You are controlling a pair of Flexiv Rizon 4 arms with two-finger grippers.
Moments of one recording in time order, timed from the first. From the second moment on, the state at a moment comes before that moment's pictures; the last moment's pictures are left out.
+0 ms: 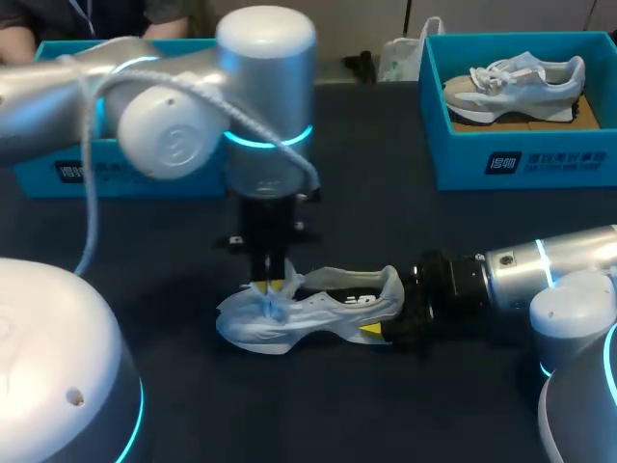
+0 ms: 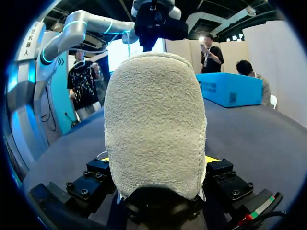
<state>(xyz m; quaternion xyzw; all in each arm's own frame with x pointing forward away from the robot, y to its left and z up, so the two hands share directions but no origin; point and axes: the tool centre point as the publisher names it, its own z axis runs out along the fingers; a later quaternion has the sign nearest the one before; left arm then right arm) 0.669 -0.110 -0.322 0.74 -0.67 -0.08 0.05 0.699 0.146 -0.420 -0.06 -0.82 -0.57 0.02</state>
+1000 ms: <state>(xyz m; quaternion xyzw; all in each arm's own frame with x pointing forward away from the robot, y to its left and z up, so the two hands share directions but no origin) 0.669 -0.056 -0.376 0.76 -0.63 0.01 0.13 0.699 0.146 -0.420 -0.06 -0.82 -0.57 0.02</state>
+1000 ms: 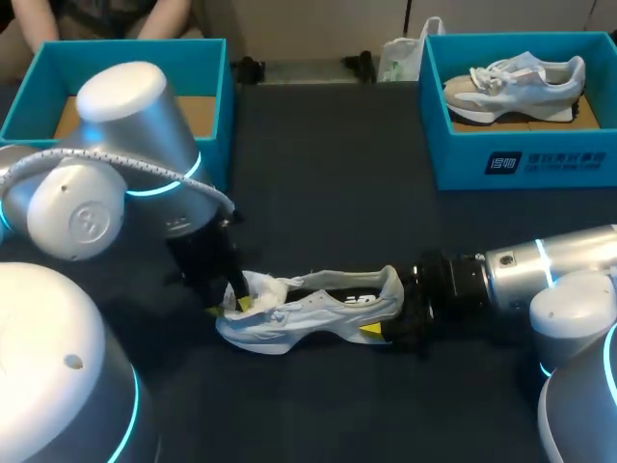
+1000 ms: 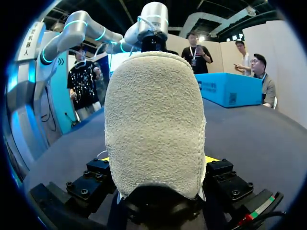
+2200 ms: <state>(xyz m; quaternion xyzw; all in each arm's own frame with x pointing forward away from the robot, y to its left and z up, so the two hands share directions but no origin) 0.672 -0.122 -0.239 0.62 -0.78 0.08 0.11 0.699 0.146 -0.420 -0.06 -0.82 -0.57 0.02</state>
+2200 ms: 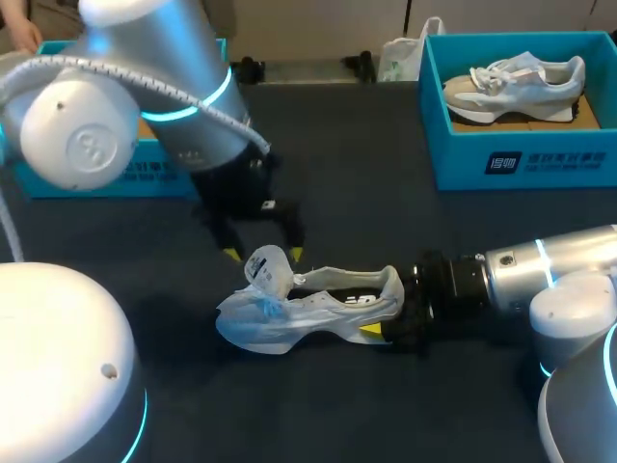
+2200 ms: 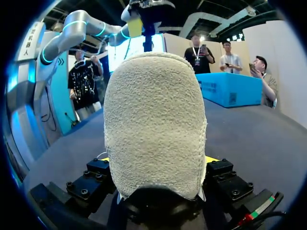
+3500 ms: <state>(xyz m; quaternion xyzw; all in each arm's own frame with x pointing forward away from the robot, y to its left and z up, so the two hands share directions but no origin) 0.683 -0.190 -0.217 0.23 -0.97 -0.01 0.11 0.699 0.146 -0.420 -0.06 -0.82 -0.57 0.02</state>
